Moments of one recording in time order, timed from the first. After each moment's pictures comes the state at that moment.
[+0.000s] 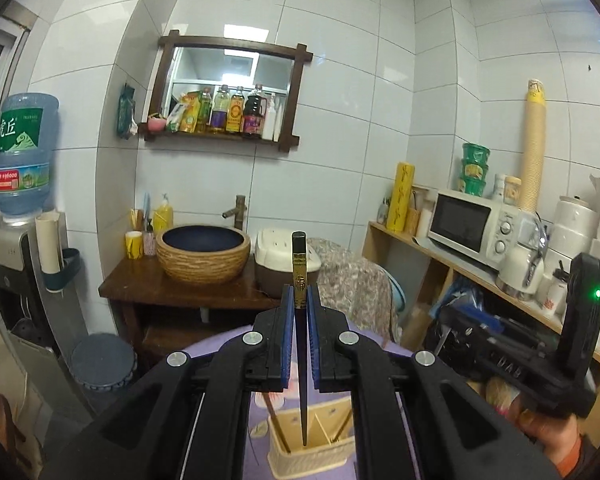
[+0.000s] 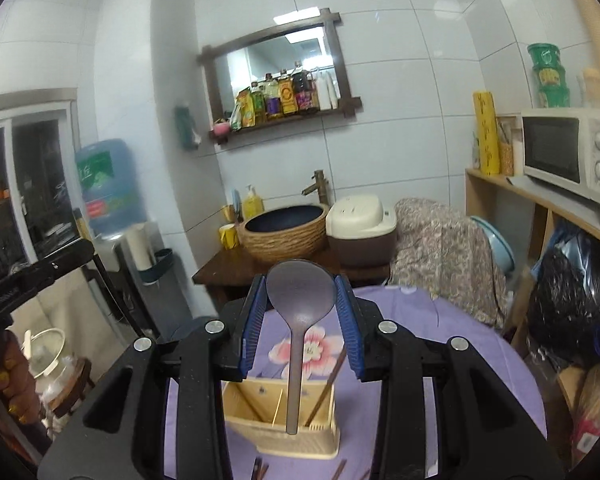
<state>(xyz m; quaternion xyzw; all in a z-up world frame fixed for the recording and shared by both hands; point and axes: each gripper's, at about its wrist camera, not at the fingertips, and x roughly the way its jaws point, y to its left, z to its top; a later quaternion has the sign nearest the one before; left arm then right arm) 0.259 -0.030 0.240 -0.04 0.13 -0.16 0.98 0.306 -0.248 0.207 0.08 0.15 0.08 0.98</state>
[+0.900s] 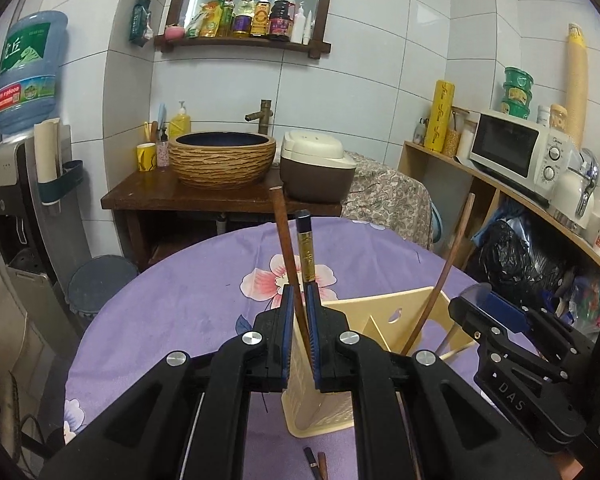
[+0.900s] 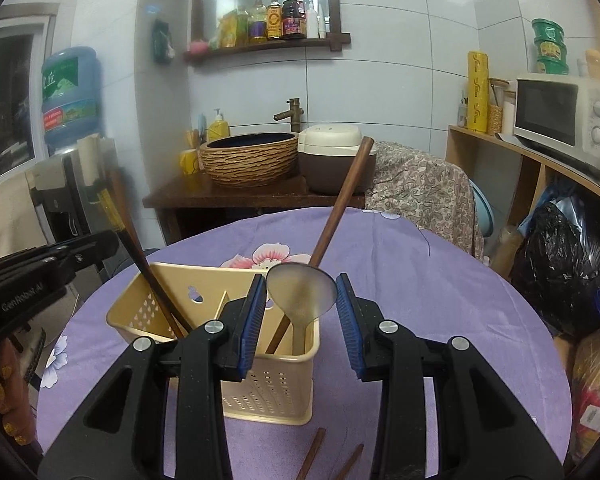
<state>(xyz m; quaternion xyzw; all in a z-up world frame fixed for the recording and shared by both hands) 0.302 -0.038 0.082 -0.03 0.25 -0.12 0.96 0.334 -0.220 0.047 0.02 0.23 0.03 0.97</state>
